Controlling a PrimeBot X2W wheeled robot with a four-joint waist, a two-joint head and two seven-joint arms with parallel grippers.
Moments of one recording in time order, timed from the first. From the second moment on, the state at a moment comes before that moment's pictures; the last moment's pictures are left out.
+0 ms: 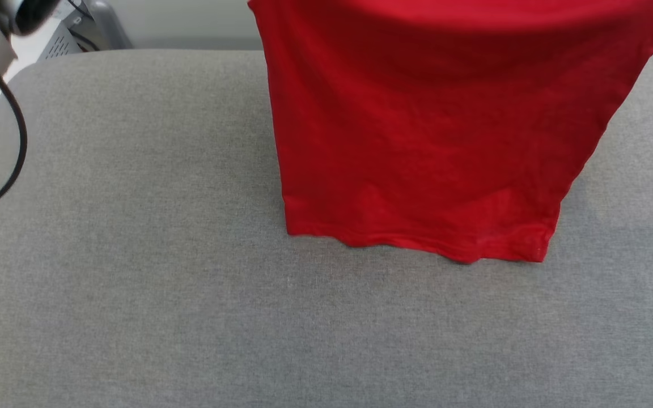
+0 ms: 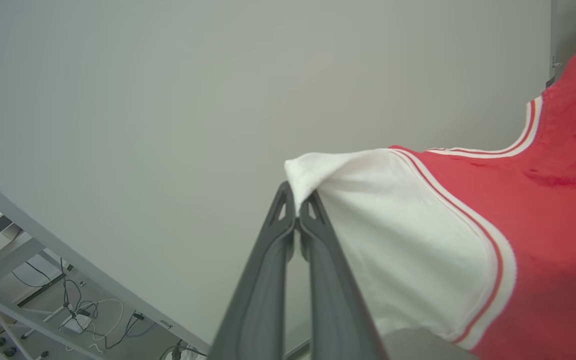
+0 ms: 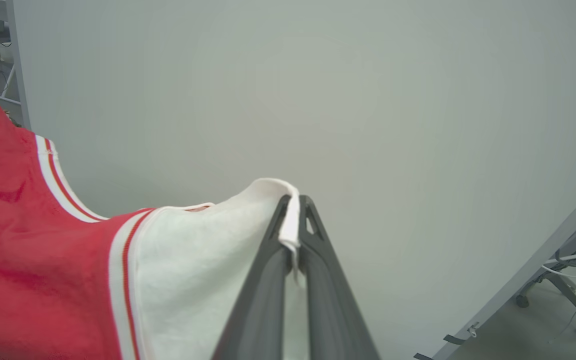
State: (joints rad) left arm -1.59 0.64 -1.18 0.53 -0.93 -0.11 0.02; right arm -0.99 -0.77 0.30 0.20 0.63 0.13 0.22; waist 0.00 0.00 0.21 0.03
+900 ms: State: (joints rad) left arm -1.99 0.55 -1.03 0.73 -0.91 -0.04 -0.10; right arm -1.86 -0.56 0.55 0.80 0.48 0.13 0.03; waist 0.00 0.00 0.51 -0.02
